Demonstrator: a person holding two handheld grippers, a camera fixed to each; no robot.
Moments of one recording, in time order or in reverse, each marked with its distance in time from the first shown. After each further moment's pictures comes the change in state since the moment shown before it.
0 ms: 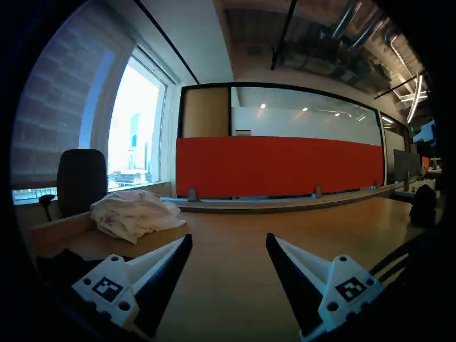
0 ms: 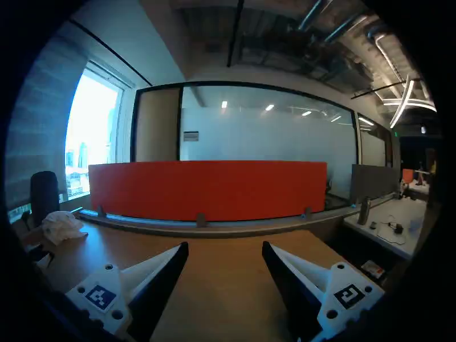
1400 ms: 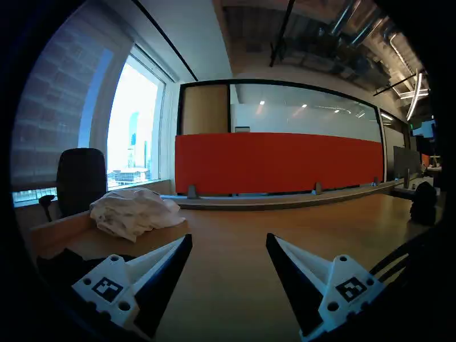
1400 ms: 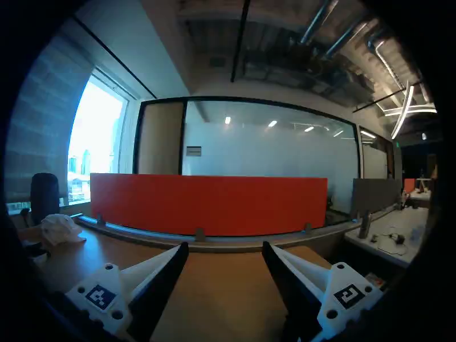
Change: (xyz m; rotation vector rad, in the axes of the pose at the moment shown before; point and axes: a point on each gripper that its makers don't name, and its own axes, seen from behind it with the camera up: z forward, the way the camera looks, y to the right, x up) left arm -0.003 0.001 0.002 -0.002 -0.016 0.008; right arm 0.014 0.013 0.004 0.015 0.103 -0.022
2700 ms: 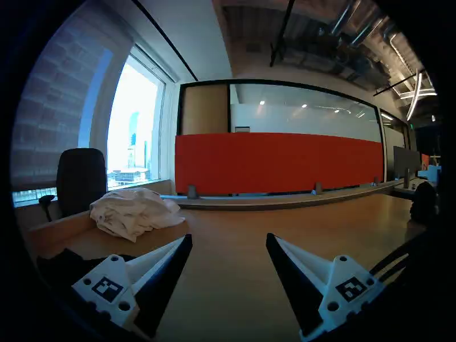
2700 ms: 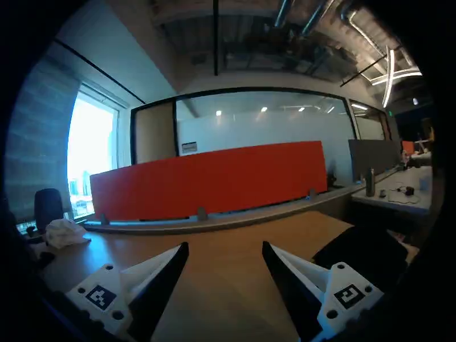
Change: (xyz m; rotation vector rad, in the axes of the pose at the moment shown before) left arm 0.000 0.001 -0.001 0.000 0.000 0.000; right arm -0.120 0.010 -0.008 0.006 -0.018 0.166
